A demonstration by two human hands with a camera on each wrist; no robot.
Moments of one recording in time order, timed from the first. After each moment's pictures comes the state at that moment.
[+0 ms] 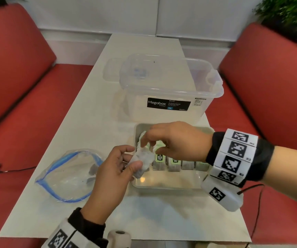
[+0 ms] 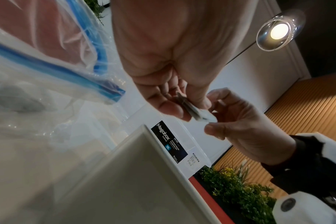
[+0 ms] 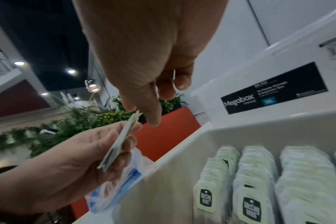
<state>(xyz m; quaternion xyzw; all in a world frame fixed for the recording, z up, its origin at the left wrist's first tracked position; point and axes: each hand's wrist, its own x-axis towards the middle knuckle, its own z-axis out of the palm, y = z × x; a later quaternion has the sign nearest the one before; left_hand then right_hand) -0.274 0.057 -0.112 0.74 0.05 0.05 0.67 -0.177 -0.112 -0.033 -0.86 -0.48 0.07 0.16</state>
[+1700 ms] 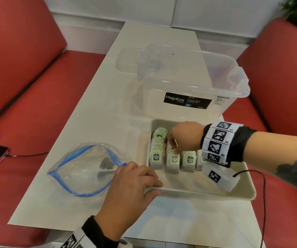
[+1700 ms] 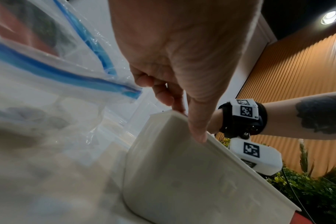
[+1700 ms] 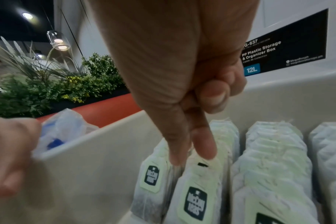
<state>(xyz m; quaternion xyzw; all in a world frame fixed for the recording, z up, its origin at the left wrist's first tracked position) -0.289 0.069 -0.138 0.96 -0.13 0.07 0.25 -0.123 -0.079 -0.081 -0.90 -0.34 0.25 -0.14</state>
